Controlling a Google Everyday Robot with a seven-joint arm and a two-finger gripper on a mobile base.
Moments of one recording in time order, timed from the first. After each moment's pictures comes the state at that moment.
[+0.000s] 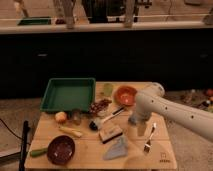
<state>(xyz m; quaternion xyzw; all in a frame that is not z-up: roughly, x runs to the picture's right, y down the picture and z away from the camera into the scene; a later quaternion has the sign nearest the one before) 0.184 0.194 0.787 -0.32 -0.03 -0.04 0.95</state>
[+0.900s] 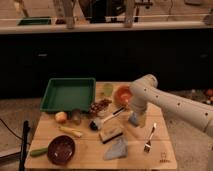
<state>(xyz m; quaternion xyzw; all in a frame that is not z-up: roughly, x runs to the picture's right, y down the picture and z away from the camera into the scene) 0.181 0.170 0.822 -0.35 -0.09 -0.22 0.91</state>
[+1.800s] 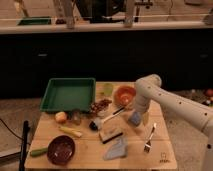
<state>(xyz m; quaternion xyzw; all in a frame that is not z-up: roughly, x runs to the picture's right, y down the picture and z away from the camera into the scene) 0.196 0.167 0.842 -0.34 -0.16 -0.29 0.88</state>
